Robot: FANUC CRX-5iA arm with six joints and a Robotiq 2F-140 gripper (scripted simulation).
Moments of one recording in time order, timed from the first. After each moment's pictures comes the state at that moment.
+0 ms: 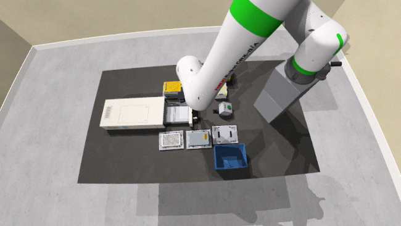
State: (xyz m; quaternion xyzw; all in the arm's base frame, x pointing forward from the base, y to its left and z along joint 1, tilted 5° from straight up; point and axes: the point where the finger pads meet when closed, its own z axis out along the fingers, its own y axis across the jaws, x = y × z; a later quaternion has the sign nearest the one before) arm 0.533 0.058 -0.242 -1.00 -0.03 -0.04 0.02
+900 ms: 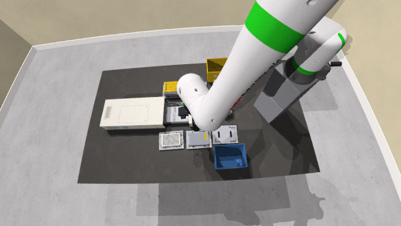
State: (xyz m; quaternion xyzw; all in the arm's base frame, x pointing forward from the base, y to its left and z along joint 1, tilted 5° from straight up) arm 0.524 0.151 -0.232 -1.00 -0.03 -0.04 0.02
